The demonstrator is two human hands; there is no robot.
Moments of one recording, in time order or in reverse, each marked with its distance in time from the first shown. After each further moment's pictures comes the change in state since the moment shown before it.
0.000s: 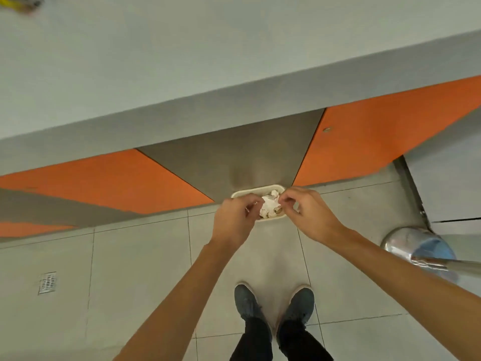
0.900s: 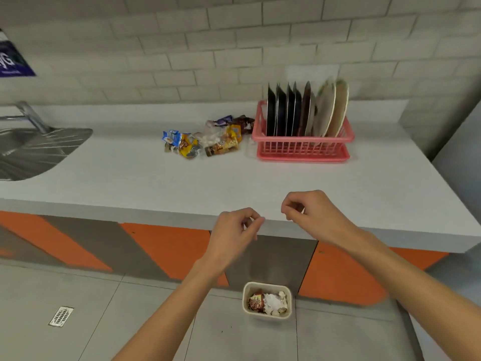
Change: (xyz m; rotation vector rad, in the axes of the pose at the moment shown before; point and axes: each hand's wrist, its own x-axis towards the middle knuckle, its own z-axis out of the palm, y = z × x) left_hand -0.126 0.206 -0.261 -0.199 0.424 0.162; right_hand -0.031 -0.315 -0.264 -0.139 -0.034 -0.396
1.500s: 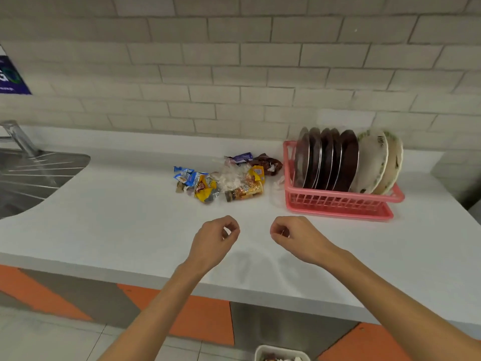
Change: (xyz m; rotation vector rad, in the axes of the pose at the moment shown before) left_hand 0.161 -0.127 -0.118 0.129 0.058 -0.050; right_hand 0.200 -0.028 0.051 -0.135 -0.107 0.064
